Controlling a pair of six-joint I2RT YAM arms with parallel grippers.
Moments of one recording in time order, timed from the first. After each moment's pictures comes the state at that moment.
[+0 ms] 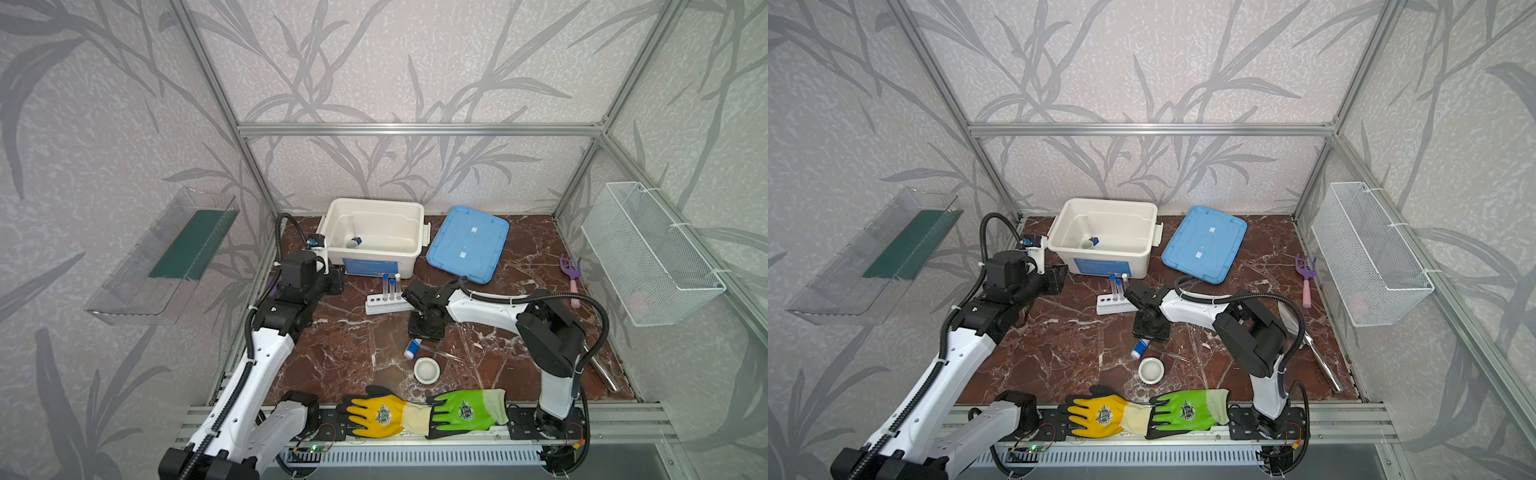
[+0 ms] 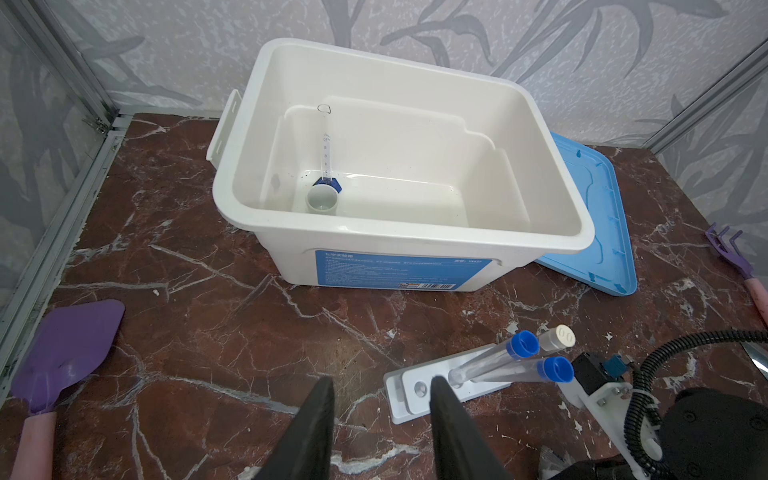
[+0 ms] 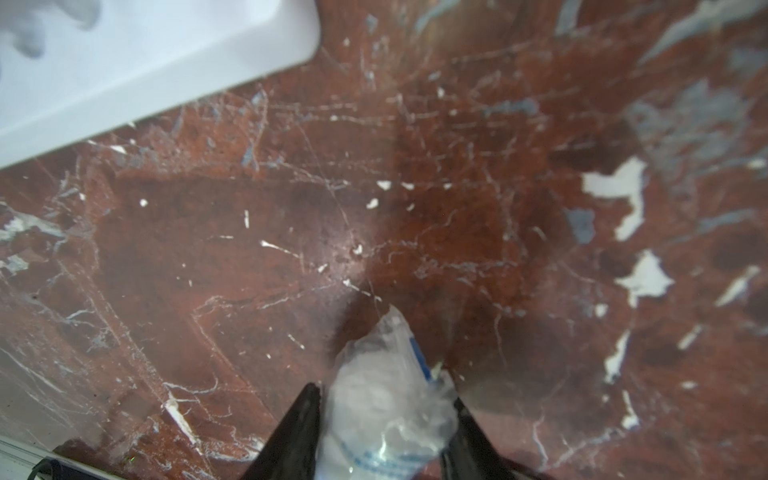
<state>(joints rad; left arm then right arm) -0.16 0.96 0.90 -0.47 0.07 -0.20 0.90 1.93 1.26 -0.66 -0.16 1.02</state>
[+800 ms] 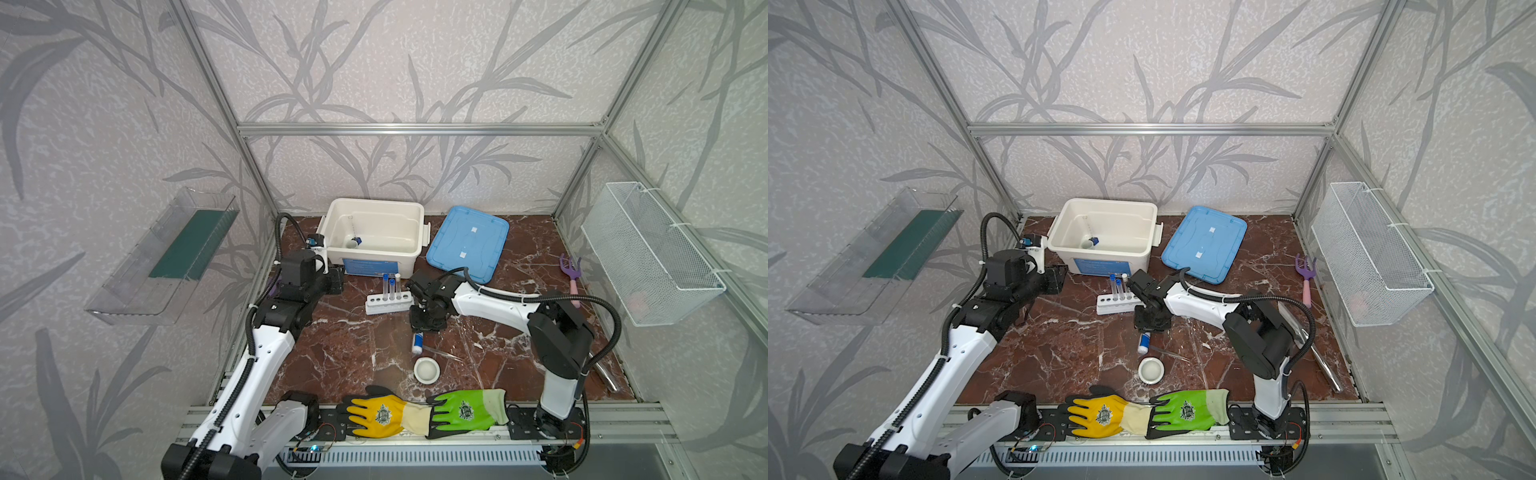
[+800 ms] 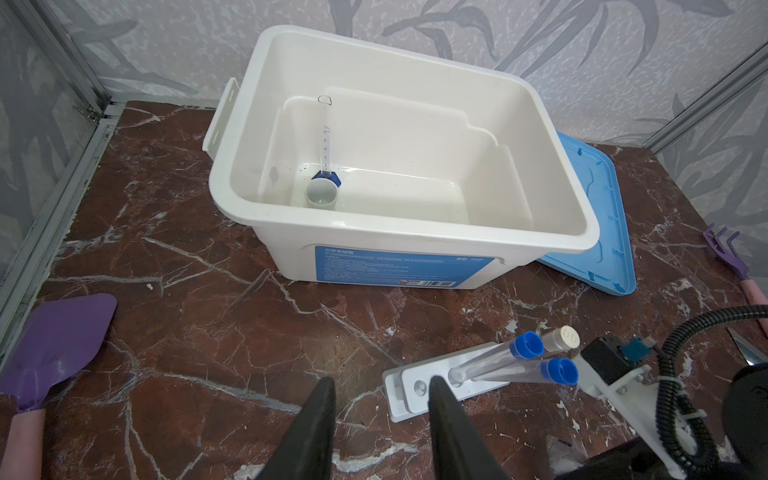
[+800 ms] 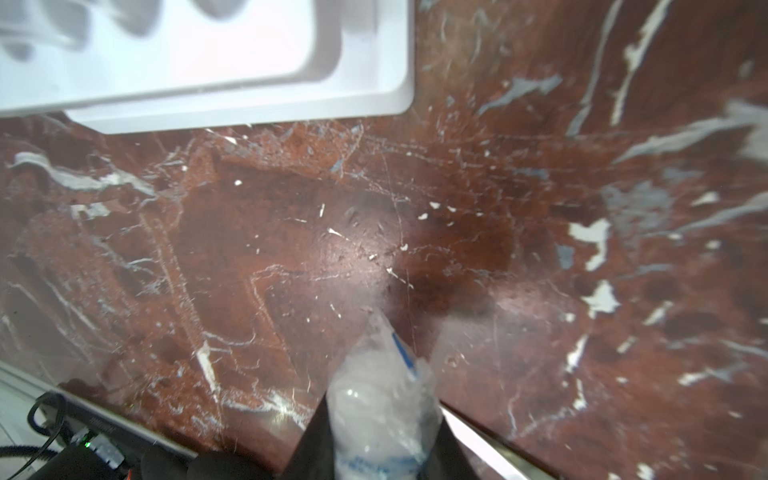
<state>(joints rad) -0.14 0.98 0.90 -0.47 0.10 -0.20 0.84 1.85 1.33 -0.74 -0.19 0.80</state>
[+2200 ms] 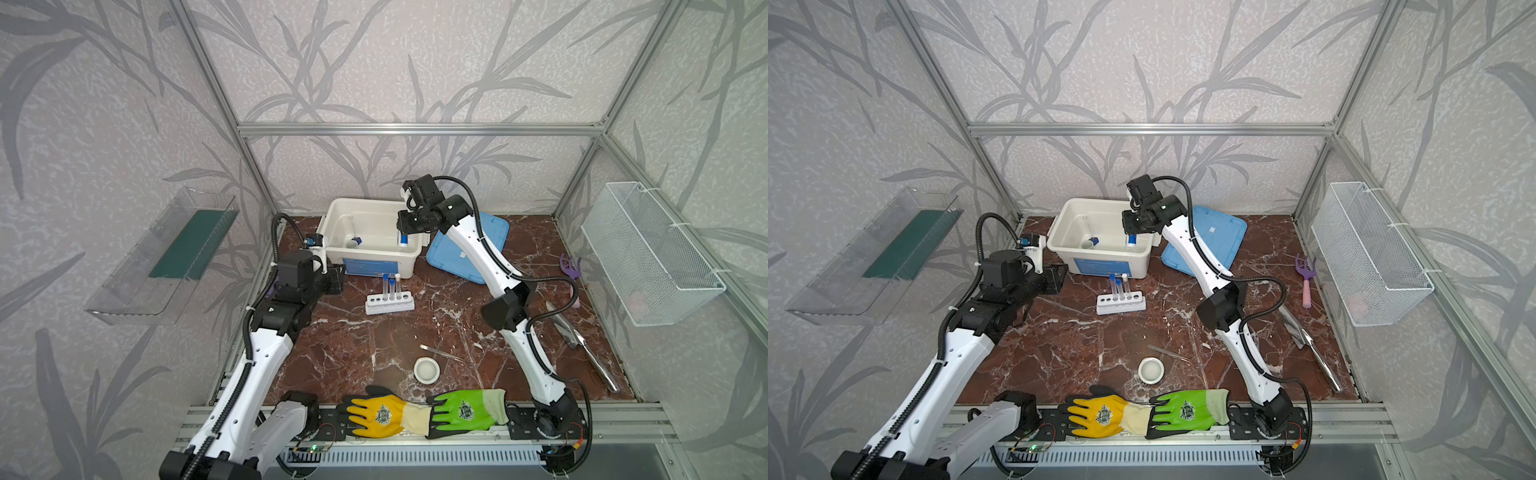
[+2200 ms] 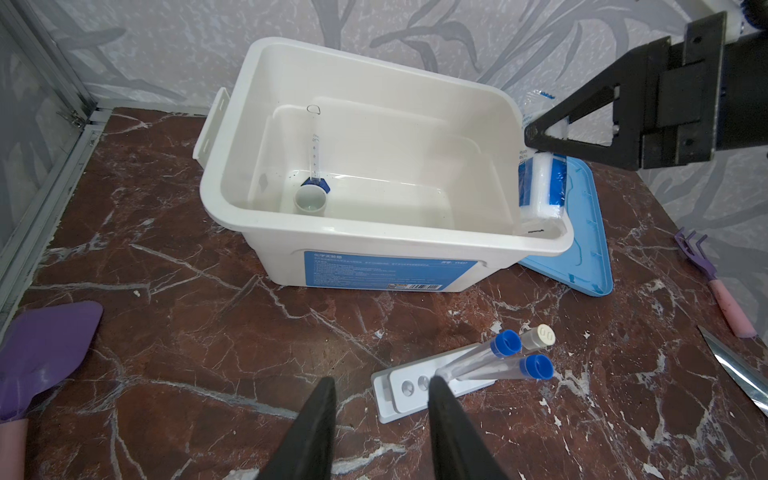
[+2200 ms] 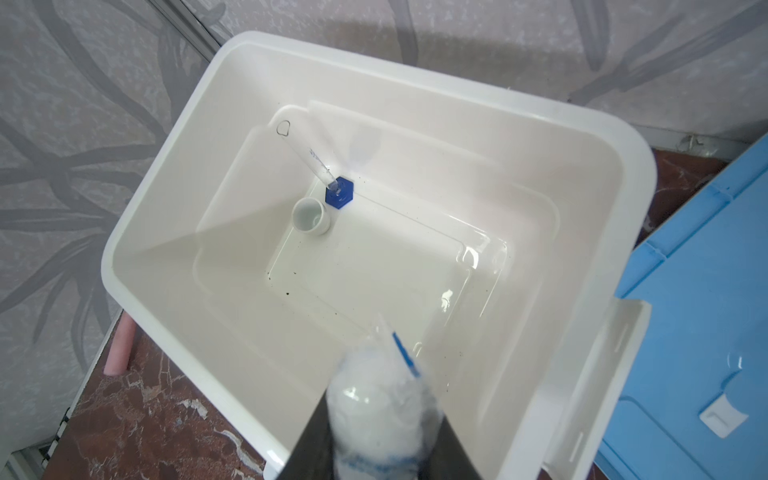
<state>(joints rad) -0.14 0.96 0.91 -0.47 0.13 -0.21 0.62 2.49 2.84 -1.12 -0.08 0.35</state>
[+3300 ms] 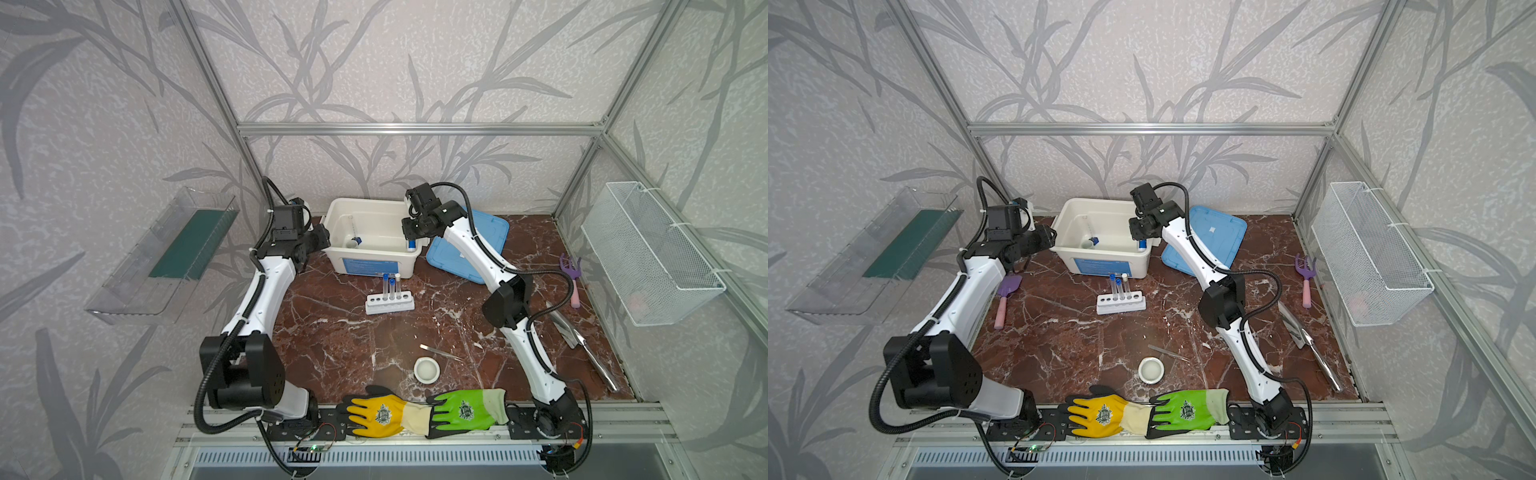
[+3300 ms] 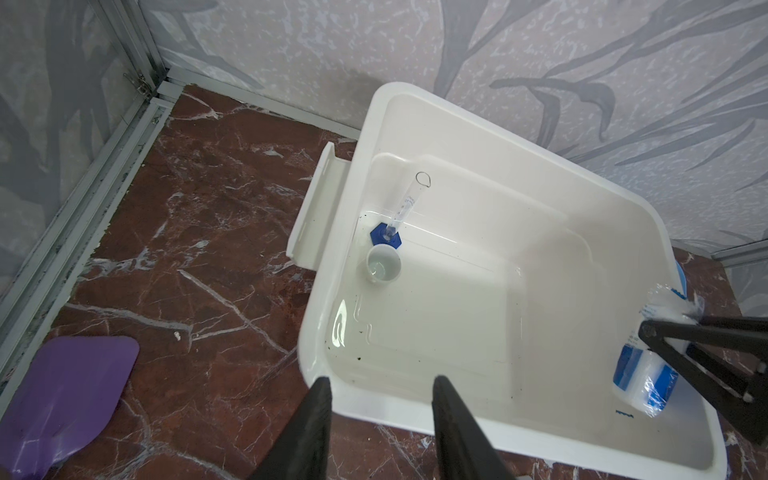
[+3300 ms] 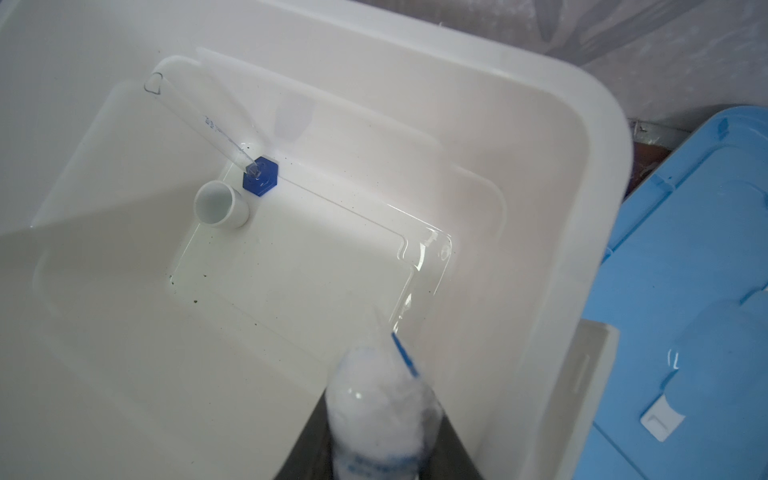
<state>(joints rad) 0.07 1.53 1.33 -0.46 0.17 -0.31 0.59 2.50 2.68 -1.05 0.02 0.27</state>
